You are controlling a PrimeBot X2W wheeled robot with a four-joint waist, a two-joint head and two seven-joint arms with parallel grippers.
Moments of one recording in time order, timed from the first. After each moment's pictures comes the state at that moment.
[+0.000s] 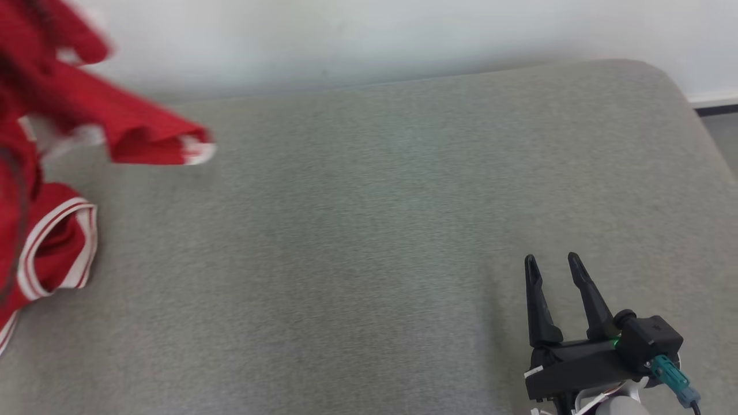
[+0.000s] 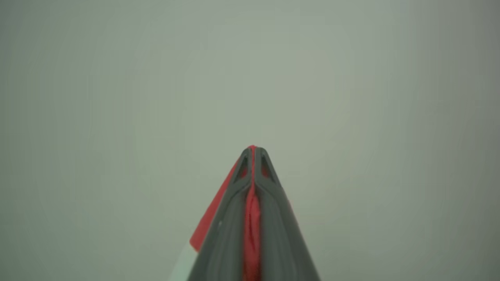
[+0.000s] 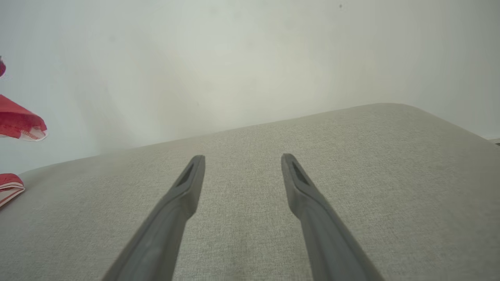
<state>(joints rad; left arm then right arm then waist) -0.91 0.48 0.04 0.20 -0.39 -0.13 -0.05 -0.13 -0.05 0.05 0.20 0.22 0.13 -0.26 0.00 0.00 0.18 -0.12</state>
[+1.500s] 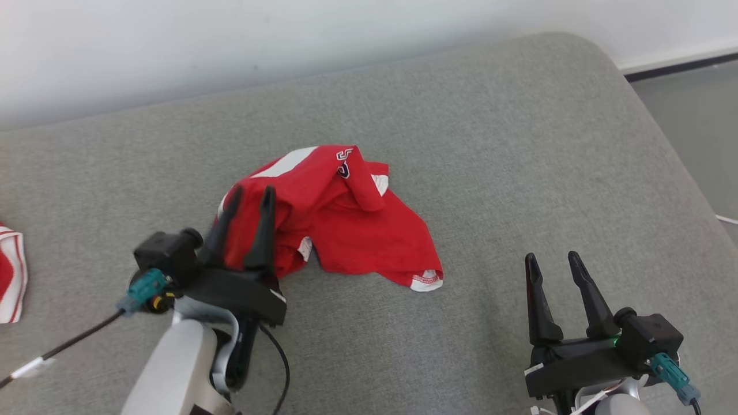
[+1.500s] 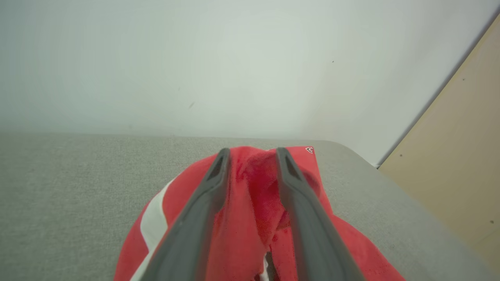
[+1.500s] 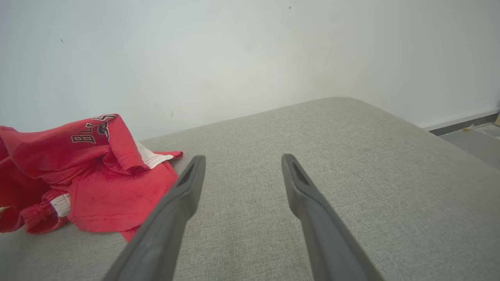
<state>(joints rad) -0.49 0.11 -0.27 0.43 -0.50 -0.11 -0.21 -0.13 -0.05 0.04 0.21 0.23 0.13 -0.26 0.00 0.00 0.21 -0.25</state>
